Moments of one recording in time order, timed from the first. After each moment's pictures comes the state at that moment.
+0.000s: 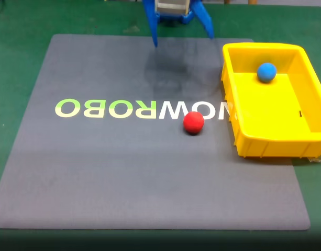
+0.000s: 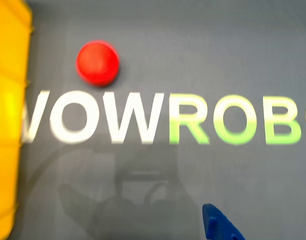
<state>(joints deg) 5.6 114.2 114.0 52.0 -91.4</state>
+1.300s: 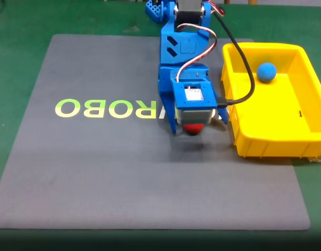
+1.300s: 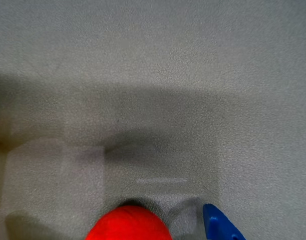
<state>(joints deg) -1.7 55.8 69.1 41.4 -87.6</state>
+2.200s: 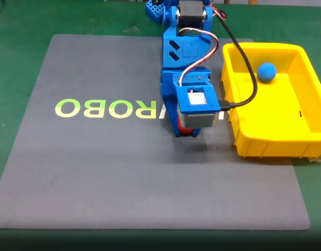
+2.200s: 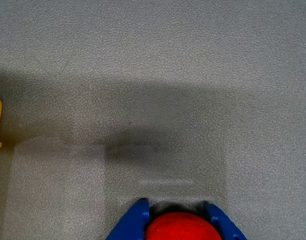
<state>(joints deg) -2.3 54.1 67.8 41.3 -87.6</state>
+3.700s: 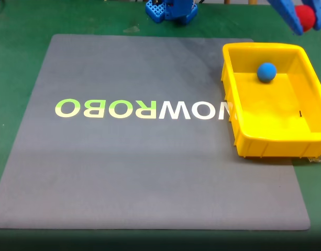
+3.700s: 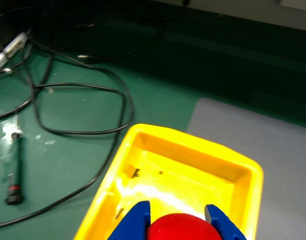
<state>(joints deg) -26.5 87.0 67.8 49.4 -79.9</state>
